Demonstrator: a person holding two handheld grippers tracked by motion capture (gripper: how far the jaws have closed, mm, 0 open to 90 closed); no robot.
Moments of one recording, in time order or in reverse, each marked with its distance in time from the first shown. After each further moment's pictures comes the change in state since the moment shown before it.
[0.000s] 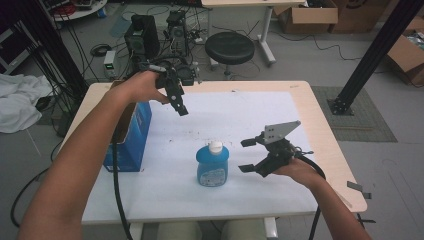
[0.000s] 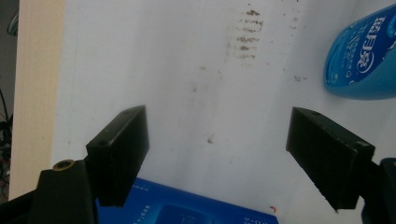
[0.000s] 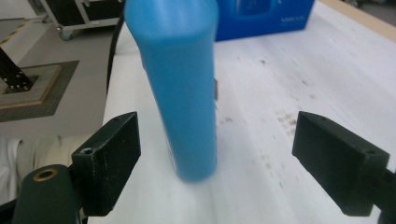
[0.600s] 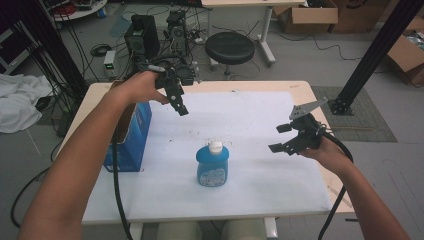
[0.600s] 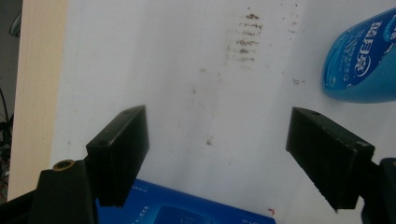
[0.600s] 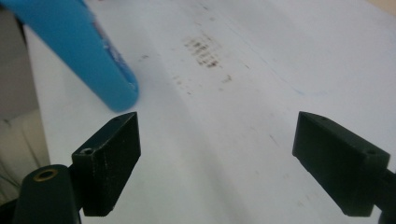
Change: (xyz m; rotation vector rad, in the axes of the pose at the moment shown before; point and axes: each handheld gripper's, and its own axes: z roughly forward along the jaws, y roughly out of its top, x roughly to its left) left arm -0.002 -0.002 -0.001 -0.018 0.004 -0.016; right arm -0.039 0.005 -0.076 0.244 -0.239 0.227
